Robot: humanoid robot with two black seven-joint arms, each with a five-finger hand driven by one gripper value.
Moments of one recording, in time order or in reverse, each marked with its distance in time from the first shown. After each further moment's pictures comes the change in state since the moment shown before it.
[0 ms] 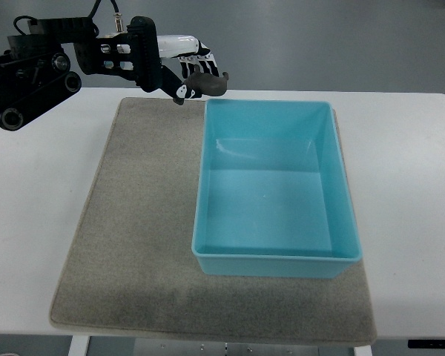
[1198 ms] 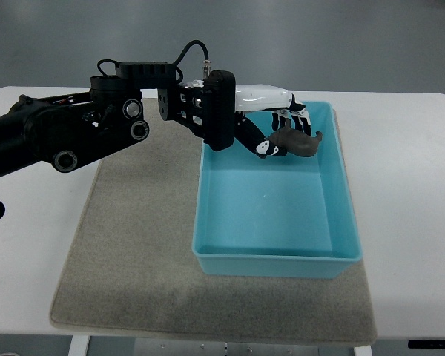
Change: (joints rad) left arm 0.062 -0.155 -0.023 -0.221 0.003 0.018 -0.003; right arm 0.000 0.000 0.000 0.000 0.000 0.000 0.000
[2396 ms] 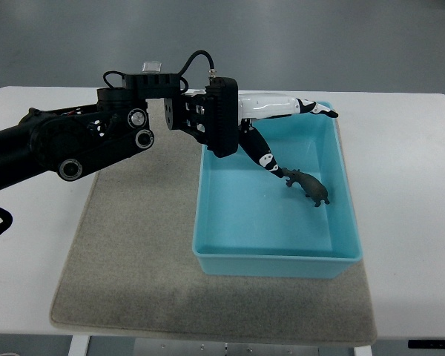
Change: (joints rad) left arm 0.052 -0.011 -0.053 -0.002 -0.025 0.005 -0.019; right arm 0.000 0.000 0.000 0.000 0.000 0.000 0.000
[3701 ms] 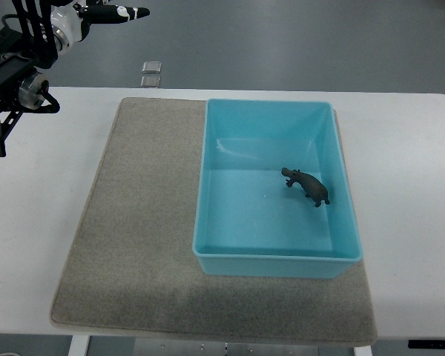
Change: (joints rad) left arm 0.003 0.083 -0.072 0.619 -0.988 0.171 -0.008; right arm 0.000 0.000 0.000 0.000 -0.001 0.000 0.000
